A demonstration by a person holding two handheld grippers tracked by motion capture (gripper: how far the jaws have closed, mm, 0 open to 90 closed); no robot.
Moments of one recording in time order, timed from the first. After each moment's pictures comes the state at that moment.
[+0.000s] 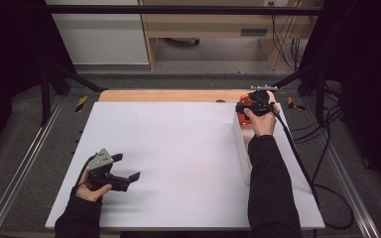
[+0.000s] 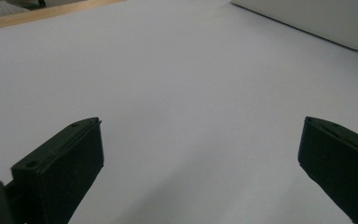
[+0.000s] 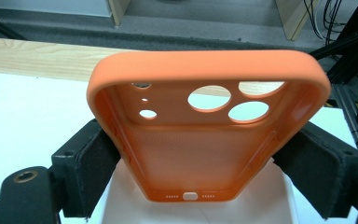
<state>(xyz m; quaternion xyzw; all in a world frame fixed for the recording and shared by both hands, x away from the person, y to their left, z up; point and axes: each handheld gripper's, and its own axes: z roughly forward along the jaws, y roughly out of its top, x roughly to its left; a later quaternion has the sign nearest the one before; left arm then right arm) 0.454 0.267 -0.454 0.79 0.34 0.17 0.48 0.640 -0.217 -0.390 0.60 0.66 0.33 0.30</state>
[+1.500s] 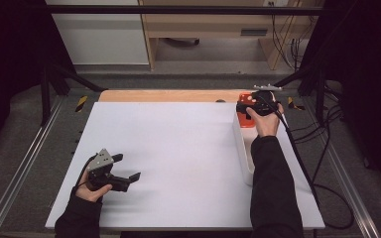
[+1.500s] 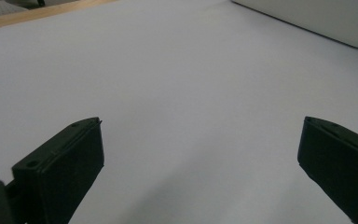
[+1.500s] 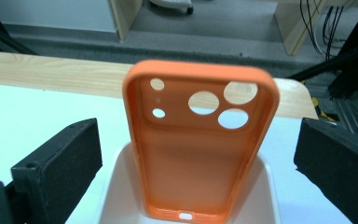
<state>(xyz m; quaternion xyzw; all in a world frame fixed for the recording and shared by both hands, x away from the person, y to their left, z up) 0.454 0.267 -0.454 0.79 0.34 0.17 0.48 0.635 -0.225 -0.384 0.58 0.66 0.36 0.32</state>
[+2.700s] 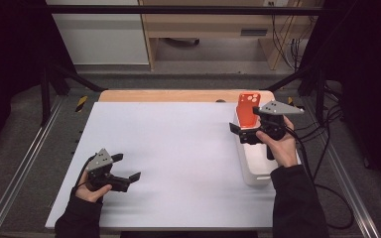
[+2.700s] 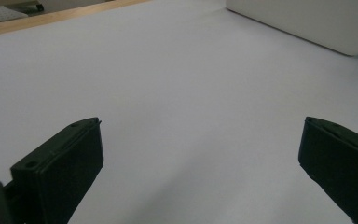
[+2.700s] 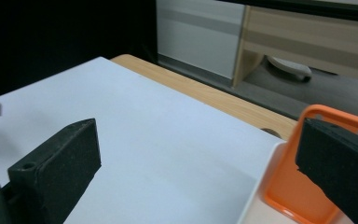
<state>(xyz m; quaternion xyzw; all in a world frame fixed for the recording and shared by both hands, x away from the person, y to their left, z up) 0.451 0.266 -0.450 0.79 0.33 0.17 0.49 0.505 -0.213 -0.332 0.36 0.74 0.52 0.25</state>
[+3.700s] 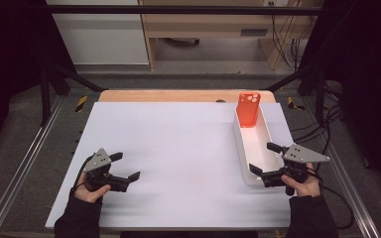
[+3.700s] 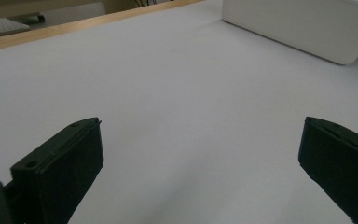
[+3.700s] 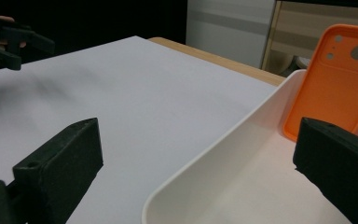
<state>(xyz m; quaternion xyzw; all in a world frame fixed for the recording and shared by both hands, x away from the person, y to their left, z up) 0.448 0.265 -0.445 0.78 0.32 0.17 0.51 0.435 -0.275 -0.405 0.31 0.74 0.55 0.22</state>
